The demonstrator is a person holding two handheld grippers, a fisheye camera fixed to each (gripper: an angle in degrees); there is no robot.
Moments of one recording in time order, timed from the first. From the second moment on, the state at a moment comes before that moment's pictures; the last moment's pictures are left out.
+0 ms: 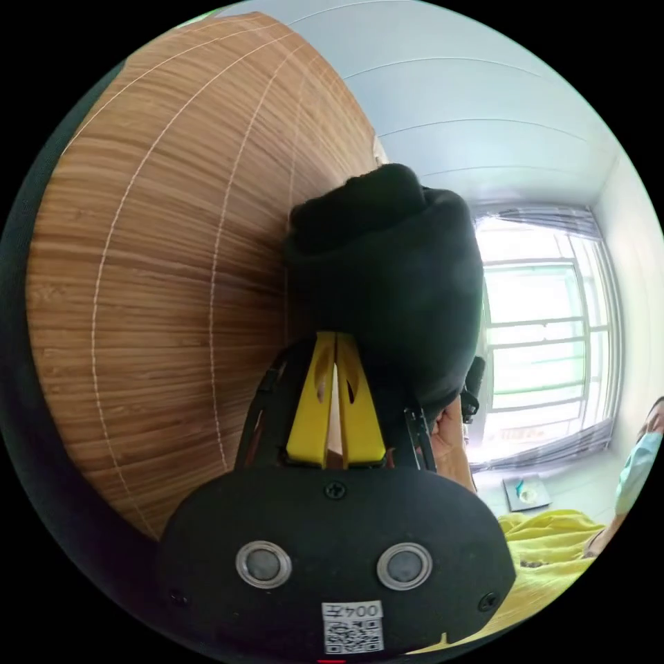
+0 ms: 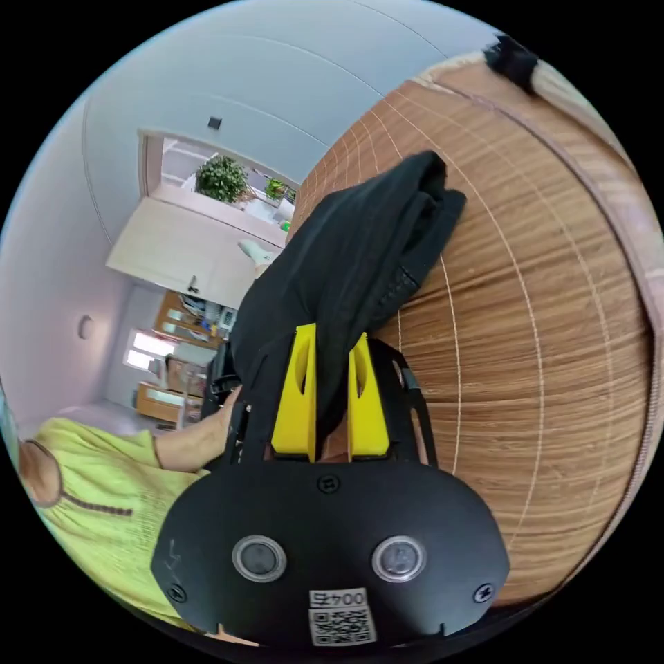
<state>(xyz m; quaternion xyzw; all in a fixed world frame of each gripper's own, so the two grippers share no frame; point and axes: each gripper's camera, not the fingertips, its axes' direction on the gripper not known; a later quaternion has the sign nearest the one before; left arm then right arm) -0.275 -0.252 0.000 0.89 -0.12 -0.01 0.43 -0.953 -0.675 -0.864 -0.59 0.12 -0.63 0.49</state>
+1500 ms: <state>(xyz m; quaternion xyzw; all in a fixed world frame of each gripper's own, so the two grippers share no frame) -0.027 -0.912 0.105 0.59 -0.64 0.08 0.48 -1.150 -1.300 -1.563 -0.03 0.14 -0.56 0.81</state>
